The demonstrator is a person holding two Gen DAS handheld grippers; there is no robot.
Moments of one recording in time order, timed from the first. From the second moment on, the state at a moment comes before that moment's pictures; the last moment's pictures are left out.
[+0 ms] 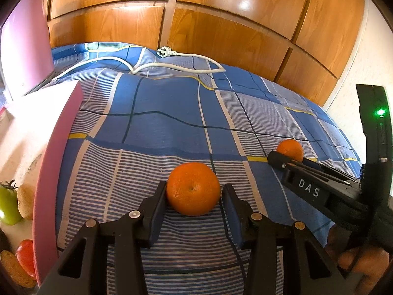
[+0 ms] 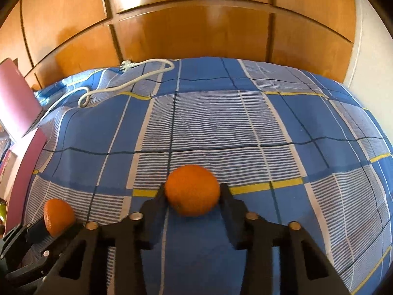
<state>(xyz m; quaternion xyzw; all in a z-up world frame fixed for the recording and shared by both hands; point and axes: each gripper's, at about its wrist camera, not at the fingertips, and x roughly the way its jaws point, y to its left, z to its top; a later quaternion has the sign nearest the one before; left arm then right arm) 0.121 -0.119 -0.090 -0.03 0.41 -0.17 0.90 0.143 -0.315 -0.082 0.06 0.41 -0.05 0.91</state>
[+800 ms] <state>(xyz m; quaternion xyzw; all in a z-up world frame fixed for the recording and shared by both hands) 0.103 -0.118 -0.078 0.00 0.43 -0.14 0.89 0.119 -0.297 -0.079 0.04 0.42 -0.02 0.91</state>
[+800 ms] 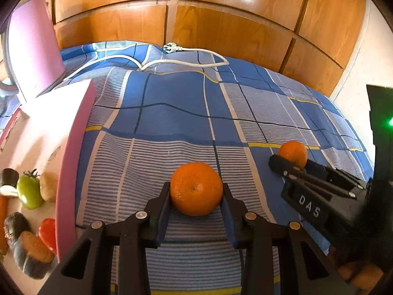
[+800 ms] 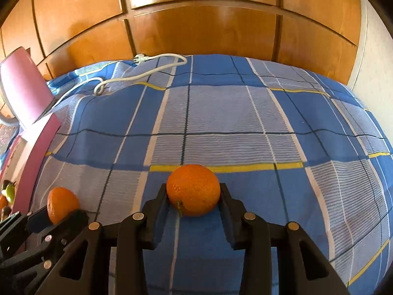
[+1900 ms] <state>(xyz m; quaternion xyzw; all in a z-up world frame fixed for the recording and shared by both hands) 0.074 0.028 0.005 -0.11 0.37 -0.06 0.92 0.097 -0.198 -0.036 0.04 0.42 0.14 0.90</state>
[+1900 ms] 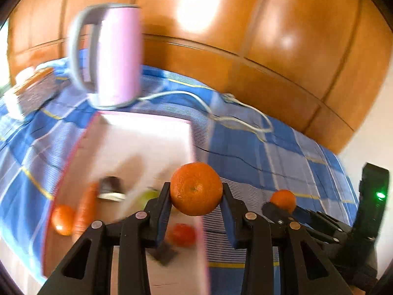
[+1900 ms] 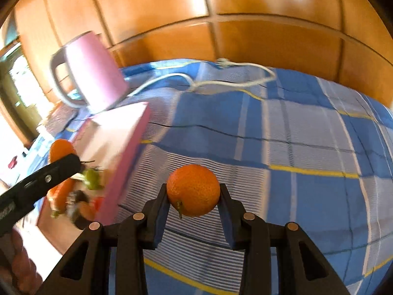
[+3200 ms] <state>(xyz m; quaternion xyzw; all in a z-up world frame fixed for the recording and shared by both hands) 0.055 0.108 -0.021 -0.14 0.38 0.04 0.91 0.125 -0.079 -0.036 0.03 0.45 0.26 0.85</state>
